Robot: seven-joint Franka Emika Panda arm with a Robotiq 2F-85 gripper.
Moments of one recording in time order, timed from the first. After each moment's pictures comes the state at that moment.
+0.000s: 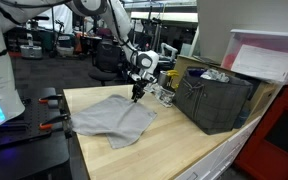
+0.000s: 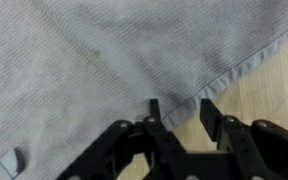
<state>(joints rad) -0.02 0.90 -0.01 -1.47 0.02 2.12 0.13</state>
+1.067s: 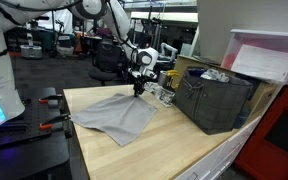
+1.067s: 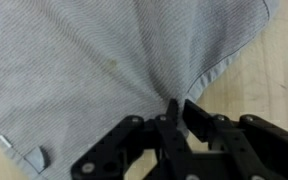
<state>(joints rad) 0.02 0.93 0.00 -1.37 0.02 2.11 0.16</state>
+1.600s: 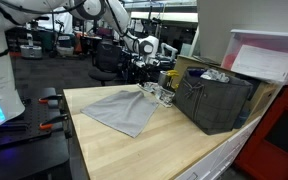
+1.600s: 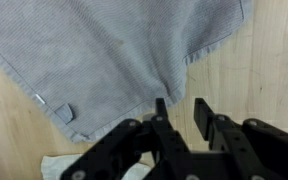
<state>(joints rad) 0.08 0.94 0.00 -1.19 0.01 2.09 0.16</state>
